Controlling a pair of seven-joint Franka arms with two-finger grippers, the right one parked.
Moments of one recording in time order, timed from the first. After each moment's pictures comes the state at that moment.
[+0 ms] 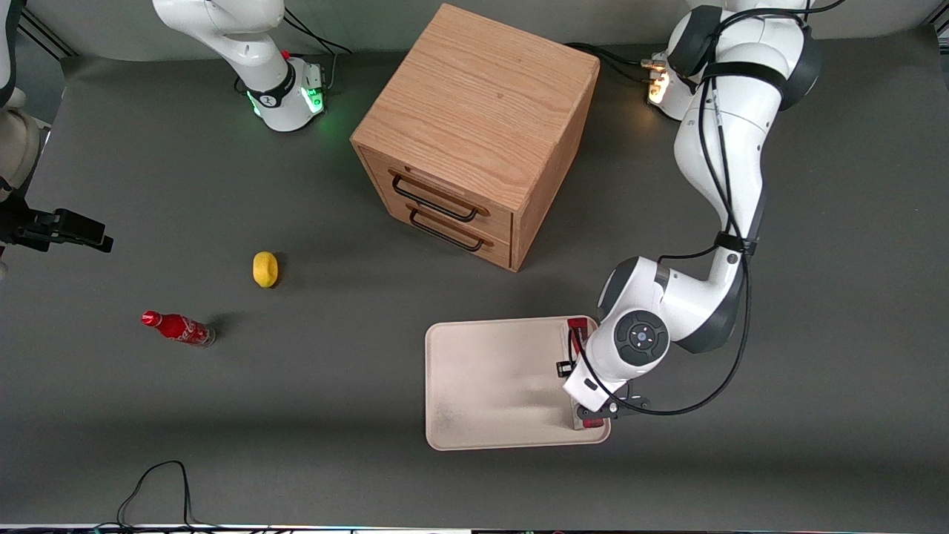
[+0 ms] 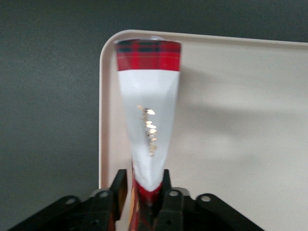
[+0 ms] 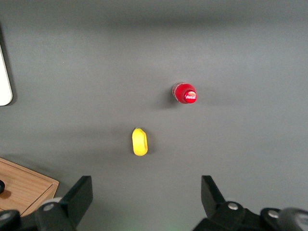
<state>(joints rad) -0.34 0.97 -0.14 -1.04 0.07 2.02 -0.56</state>
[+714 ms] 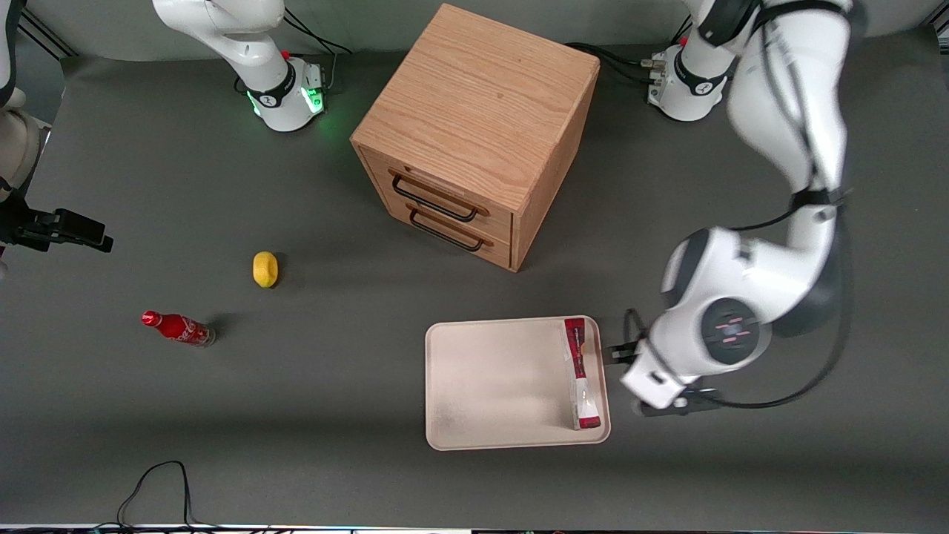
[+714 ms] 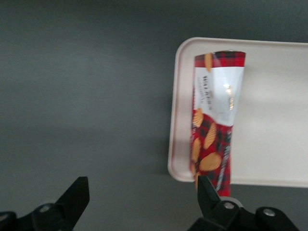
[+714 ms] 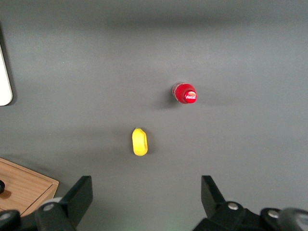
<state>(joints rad) -0.21 0.70 -0.13 -1.09 0.06 1.72 -0.42</state>
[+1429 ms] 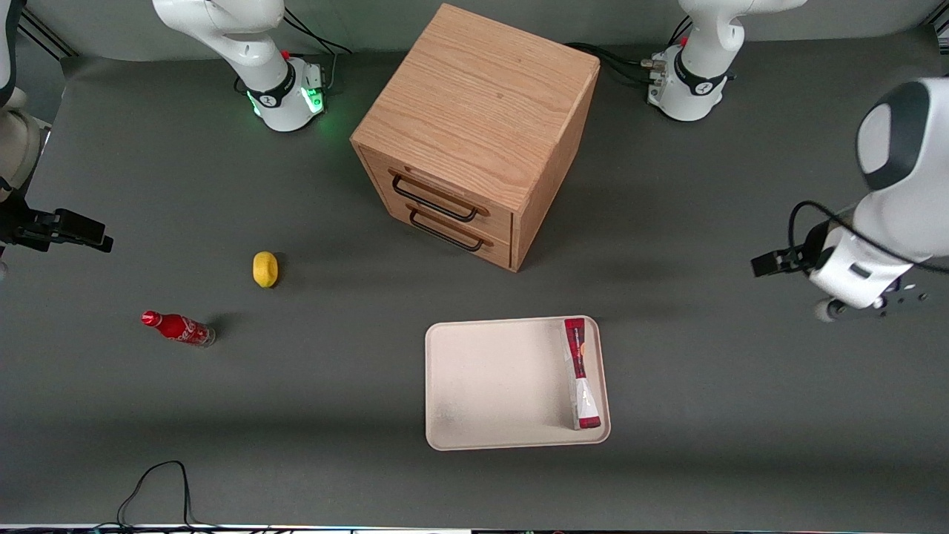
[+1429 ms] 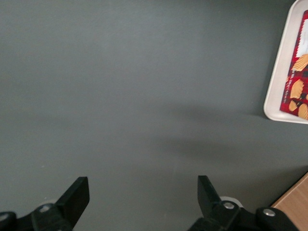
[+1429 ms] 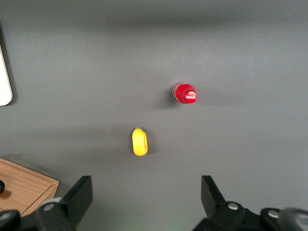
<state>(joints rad) 0.04 0.15 -0.11 -1.66 0.06 1.68 -0.25</state>
